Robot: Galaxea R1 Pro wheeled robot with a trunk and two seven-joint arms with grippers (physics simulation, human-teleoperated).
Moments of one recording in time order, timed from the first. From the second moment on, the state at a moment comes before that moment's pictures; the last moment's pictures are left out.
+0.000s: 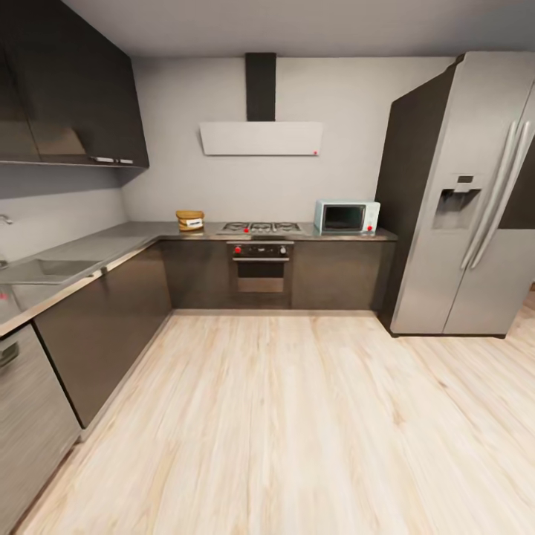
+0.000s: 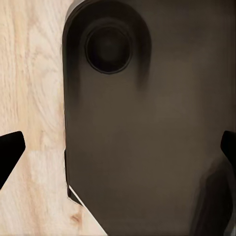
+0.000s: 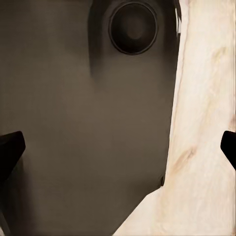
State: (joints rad) left arm 0.00 0.00 0.01 -0.02 0.05 0.00 0.00; right arm 0.01 0.00 0.00 0.00 0.00 0.00 0.00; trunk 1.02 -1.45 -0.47
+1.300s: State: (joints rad) left arm 0.00 0.00 0.01 -0.02 0.12 0.01 0.01; right arm 0.01 0.00 0.00 0.00 0.00 0.00 0.00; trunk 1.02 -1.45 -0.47
